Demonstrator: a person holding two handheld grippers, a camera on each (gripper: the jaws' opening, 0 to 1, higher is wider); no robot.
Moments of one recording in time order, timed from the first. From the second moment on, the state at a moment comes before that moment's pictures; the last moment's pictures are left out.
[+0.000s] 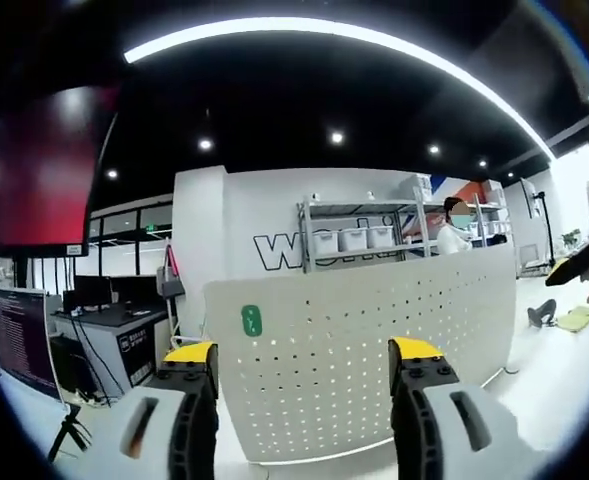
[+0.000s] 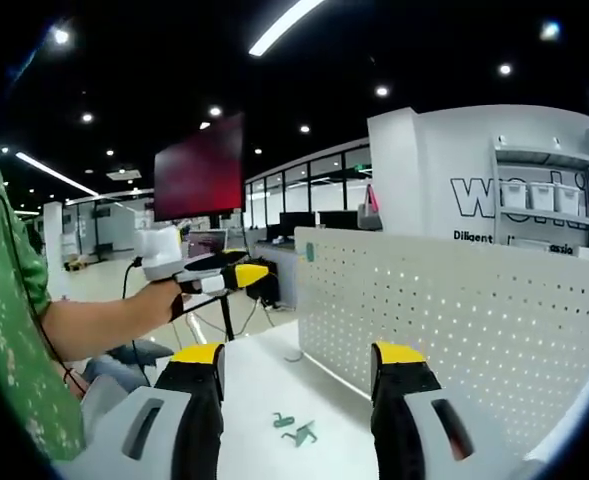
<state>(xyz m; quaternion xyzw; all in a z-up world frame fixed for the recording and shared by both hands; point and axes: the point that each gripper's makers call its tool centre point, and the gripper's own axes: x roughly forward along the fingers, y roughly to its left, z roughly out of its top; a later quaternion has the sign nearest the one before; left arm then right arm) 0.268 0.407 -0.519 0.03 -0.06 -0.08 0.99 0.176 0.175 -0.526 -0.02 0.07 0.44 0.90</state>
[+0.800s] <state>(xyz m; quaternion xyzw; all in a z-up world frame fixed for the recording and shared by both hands) 0.206 0.388 -0.571 0.02 -0.02 -0.10 0.99 0.150 0.171 -0.552 -0.02 0.09 0.44 0.89</state>
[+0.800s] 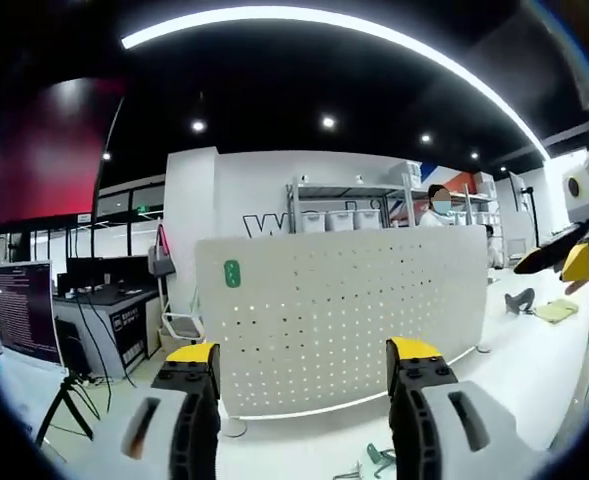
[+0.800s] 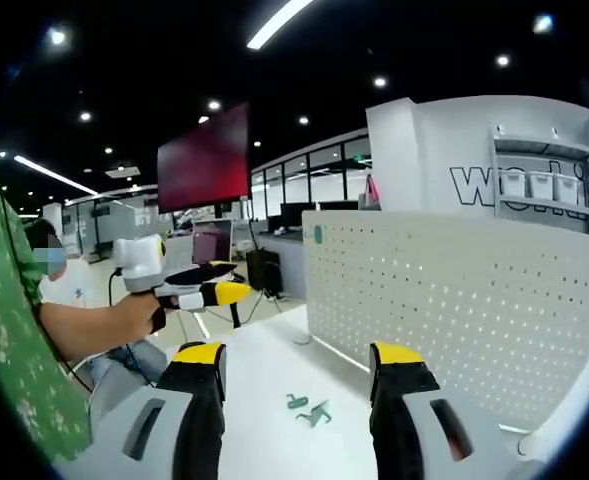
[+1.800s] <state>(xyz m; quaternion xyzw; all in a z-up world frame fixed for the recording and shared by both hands) 0.192 0.384 -0.591 0.01 0.00 -0.10 1.00 0.155 0.176 -0.575 -0.02 0.11 0.44 0.89</state>
